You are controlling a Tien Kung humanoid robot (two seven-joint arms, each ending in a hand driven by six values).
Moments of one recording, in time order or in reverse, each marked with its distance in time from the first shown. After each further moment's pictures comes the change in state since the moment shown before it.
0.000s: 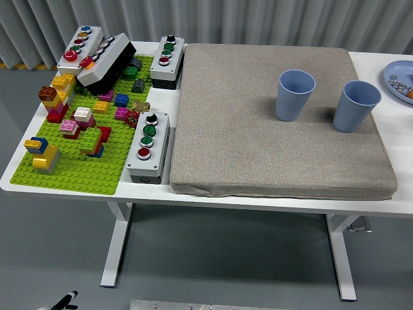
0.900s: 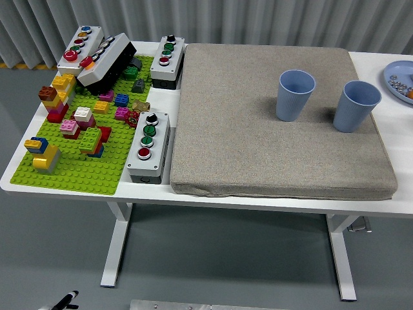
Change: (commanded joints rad) left arm 0.007 -0.006 -0.029 0.000 0.012 0.002 0.000; right arm 0.001 0.017 0.002 -0.012 -0.022 -0.023 0.014
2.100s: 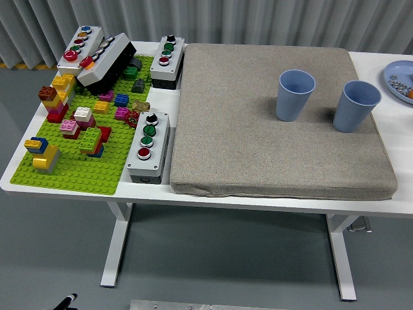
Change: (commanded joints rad) left arm 0.008 -0.001 -0.001 0.000 -0.009 0.003 -0.002; right arm -0.010 -0.002 0.006 -0.005 -0.026 0.005 -0.002
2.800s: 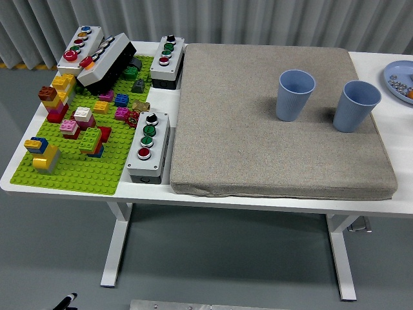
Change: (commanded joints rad) left arm 0.000 0.000 -0.006 0.000 -0.001 0.001 -0.001; right arm 0.003 -0.001 -0.004 0.001 -0.005 -0.001 -0.002
